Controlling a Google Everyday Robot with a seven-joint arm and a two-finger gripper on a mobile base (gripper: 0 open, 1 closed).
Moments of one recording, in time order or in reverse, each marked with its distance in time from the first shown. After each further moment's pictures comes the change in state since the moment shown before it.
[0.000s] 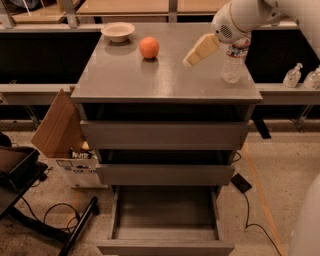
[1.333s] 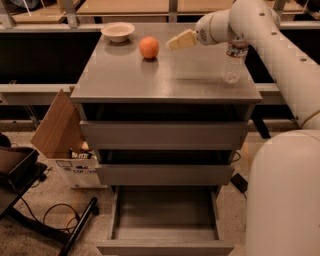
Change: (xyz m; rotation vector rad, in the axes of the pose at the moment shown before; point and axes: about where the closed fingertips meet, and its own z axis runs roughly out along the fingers) arm -0.034 -0.077 0.103 0.157 -0.292 0.236
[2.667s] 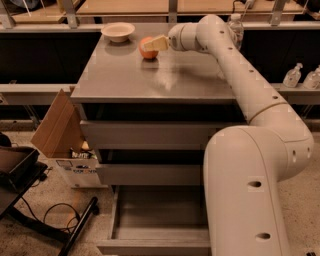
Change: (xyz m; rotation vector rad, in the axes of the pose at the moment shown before) arm -0.007 0.030 0.108 -0.064 -0.112 0.094
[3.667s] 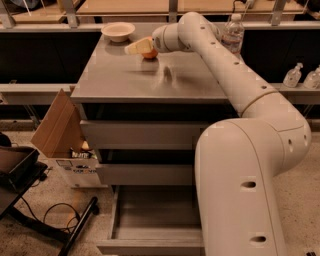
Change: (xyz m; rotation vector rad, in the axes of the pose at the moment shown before) arm -0.001 0.057 0.023 -0.056 0.084 0.069
